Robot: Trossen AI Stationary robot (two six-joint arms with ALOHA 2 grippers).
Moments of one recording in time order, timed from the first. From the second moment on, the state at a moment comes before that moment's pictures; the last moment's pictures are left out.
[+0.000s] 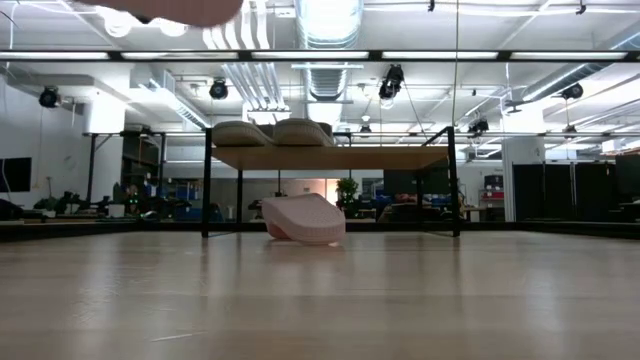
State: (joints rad) left arm 0.69 0.72 1.15 -0.86 0.49 0.38; right arm 0.02 1.36 1.38 -0.45 0.02 -0.63
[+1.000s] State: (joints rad) left arm 0.52 0.88 0.87 -0.15 0.68 0.52; right arm 0.02 1.40 1.38 -0.20 -0.02 -0.85
